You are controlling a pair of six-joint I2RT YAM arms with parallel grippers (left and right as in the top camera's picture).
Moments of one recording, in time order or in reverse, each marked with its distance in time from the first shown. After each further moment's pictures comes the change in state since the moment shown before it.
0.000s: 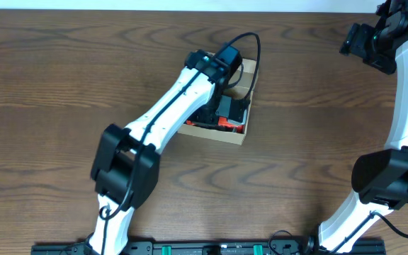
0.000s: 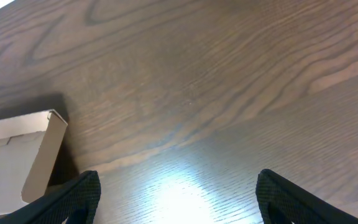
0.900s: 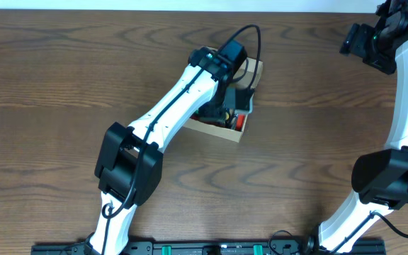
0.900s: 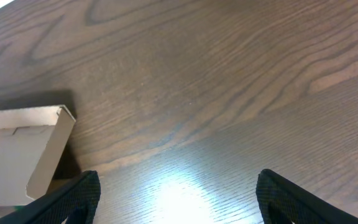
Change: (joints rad) left arm -0.006 0.023 0.094 0.041 -0.011 -0.183; right arm 0.000 0.000 0.000 0.000 0.000 0.000
